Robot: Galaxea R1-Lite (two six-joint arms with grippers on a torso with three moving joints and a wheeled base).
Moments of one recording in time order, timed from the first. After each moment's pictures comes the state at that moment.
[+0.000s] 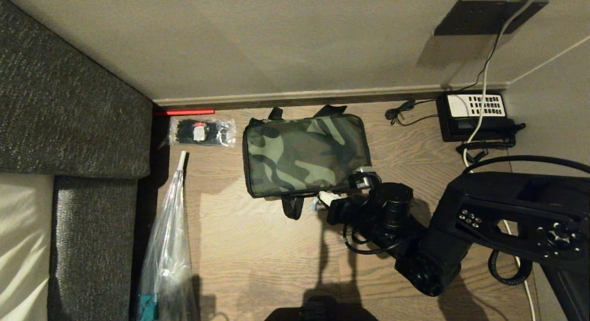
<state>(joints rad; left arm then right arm) 0.00 0.00 0.00 0.00 0.00 0.00 0.58 2.35 -0.87 -1.43 0.06 0.33</state>
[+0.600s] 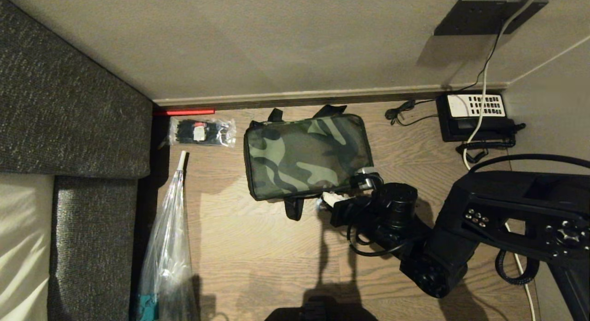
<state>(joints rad) 0.00 0.00 0.00 0.00 0.00 0.00 0.57 2.34 -0.84 -1.42 0.06 0.28</state>
